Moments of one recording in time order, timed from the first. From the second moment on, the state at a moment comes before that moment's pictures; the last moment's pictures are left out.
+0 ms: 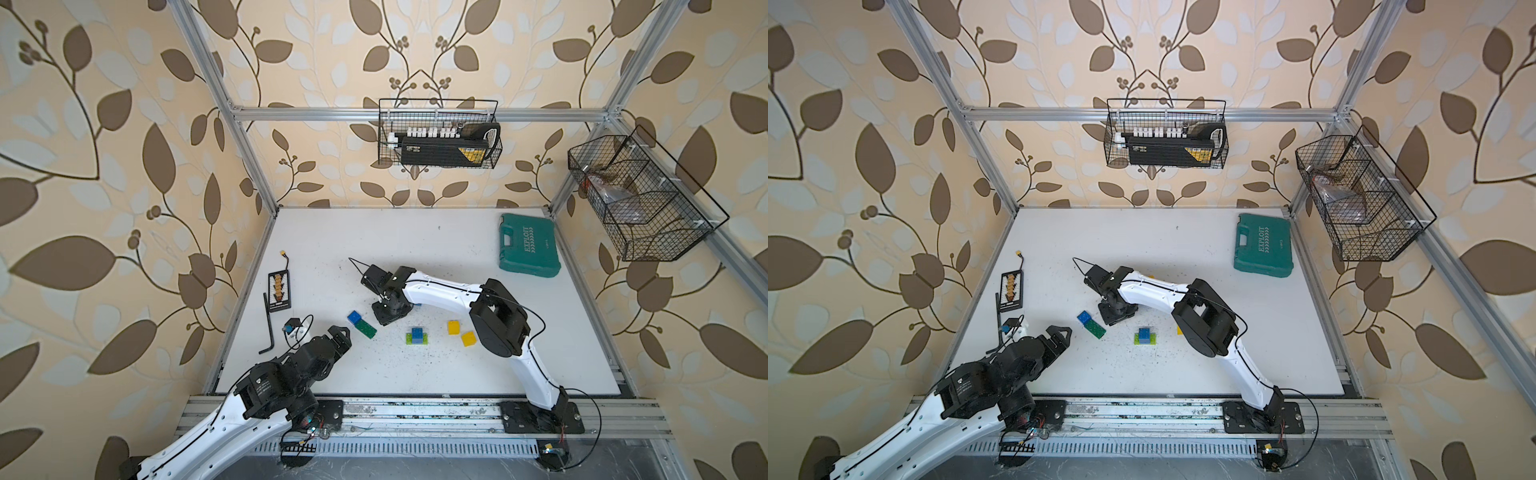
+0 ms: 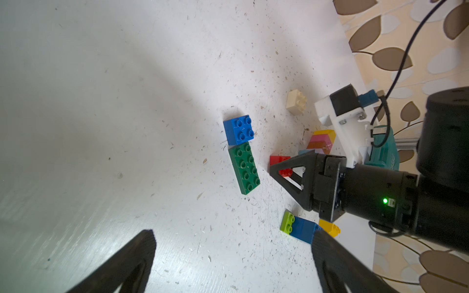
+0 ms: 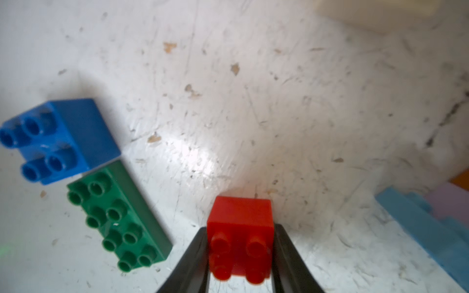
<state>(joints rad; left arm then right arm) -0.92 0.30 0.44 -0.96 -0.41 -1.44 0.93 2.27 1.80 -0.90 0.02 0.52</state>
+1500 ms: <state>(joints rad) -0.91 0.27 0.42 -0.97 -0.41 -1.44 0.91 2.27 1.85 -1.01 0.08 0.67</state>
